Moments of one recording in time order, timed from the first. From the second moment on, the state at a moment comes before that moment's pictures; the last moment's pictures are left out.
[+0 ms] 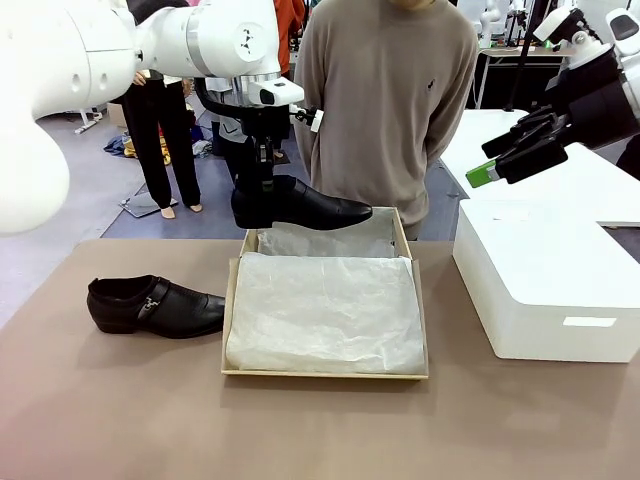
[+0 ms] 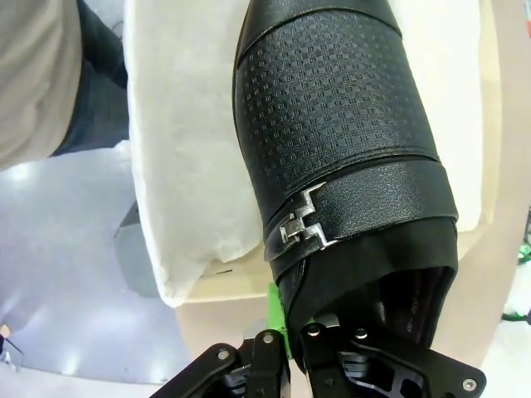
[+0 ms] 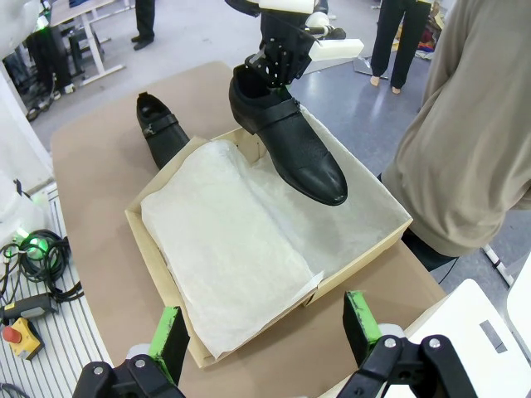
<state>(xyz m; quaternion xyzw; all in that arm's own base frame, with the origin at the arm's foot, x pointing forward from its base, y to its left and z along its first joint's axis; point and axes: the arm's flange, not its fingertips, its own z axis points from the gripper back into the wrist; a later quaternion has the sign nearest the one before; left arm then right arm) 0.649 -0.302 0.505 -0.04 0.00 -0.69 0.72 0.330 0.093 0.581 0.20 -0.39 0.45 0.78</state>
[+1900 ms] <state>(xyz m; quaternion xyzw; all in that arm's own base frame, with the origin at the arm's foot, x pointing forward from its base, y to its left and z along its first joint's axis) 0.655 -0.363 0.454 -0.02 0.01 -0.71 0.70 0.330 0.093 0.581 0.20 -0.39 0.45 0.78</state>
